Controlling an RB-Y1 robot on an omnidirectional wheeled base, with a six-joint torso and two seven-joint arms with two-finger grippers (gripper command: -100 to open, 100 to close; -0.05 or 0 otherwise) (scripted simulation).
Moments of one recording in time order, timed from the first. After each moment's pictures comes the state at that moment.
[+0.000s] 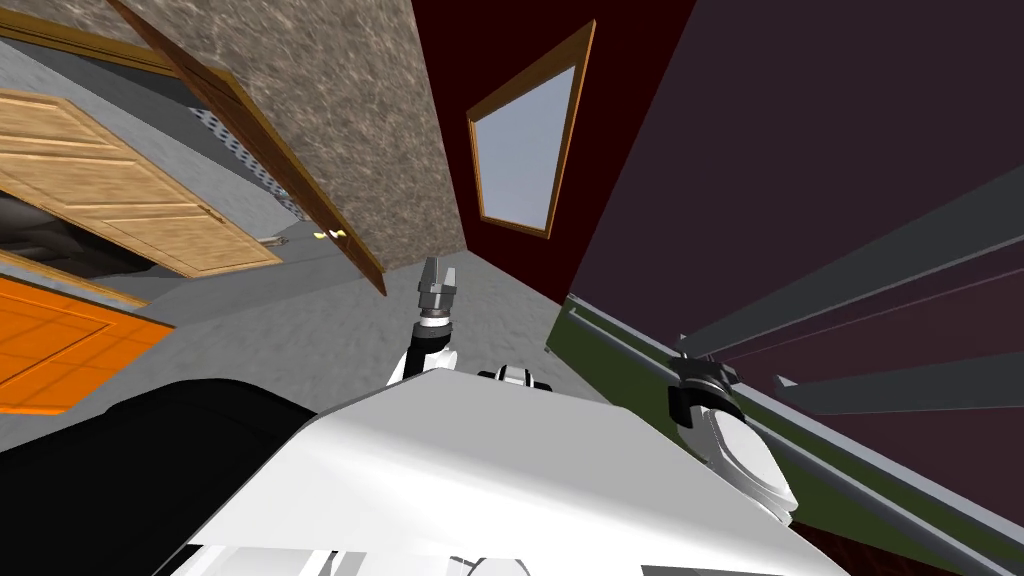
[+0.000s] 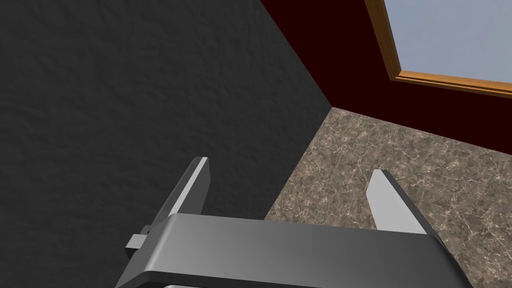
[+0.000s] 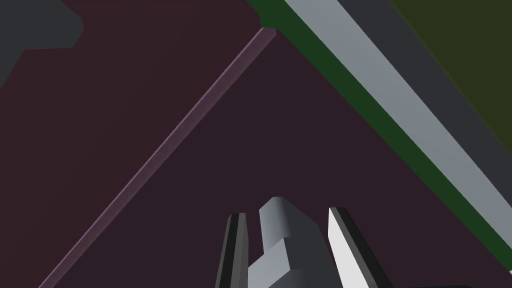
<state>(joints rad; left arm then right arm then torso) 0.50 -0.01 -0.07 -2.27 -0.08 -0.57 -0.02 0.30 -0.35 -0.50 -1.58 1.30 0.09 0.65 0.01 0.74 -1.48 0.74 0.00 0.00</state>
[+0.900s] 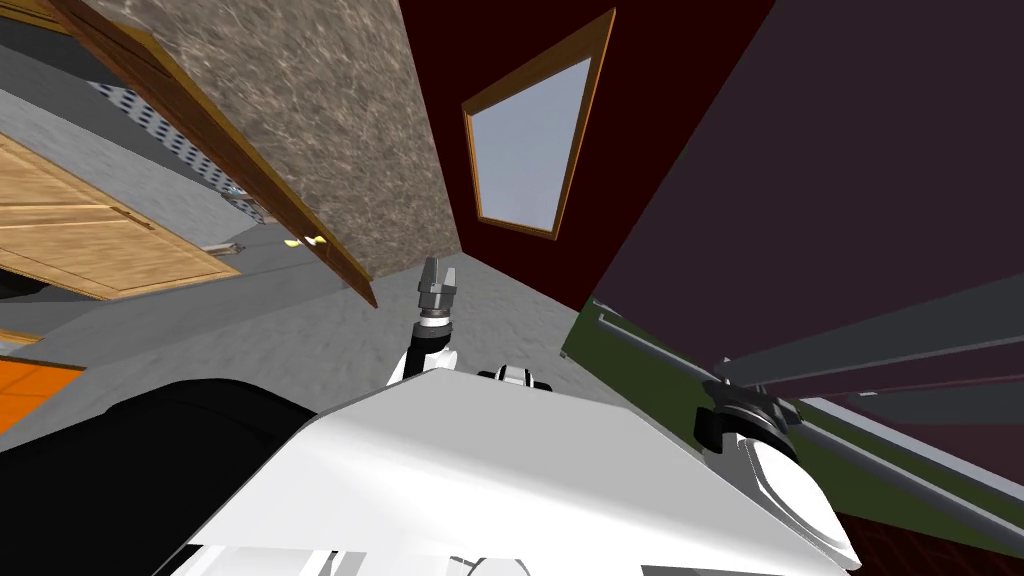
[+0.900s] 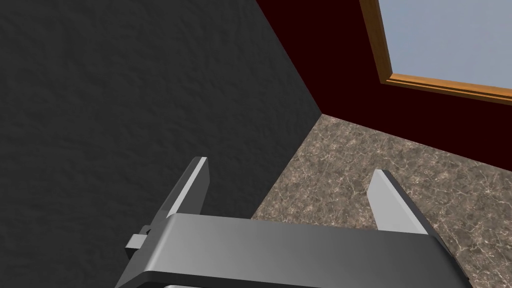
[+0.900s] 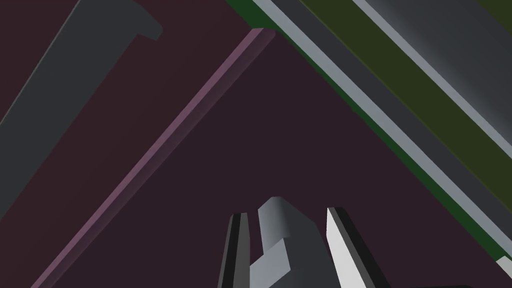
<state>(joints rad) 0.50 -0.01 -0.07 -2.27 -0.08 -0.57 -0.02 0.35 -0.34 -0.62 -1.56 1.26 0.13 0.66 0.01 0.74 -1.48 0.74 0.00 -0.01</state>
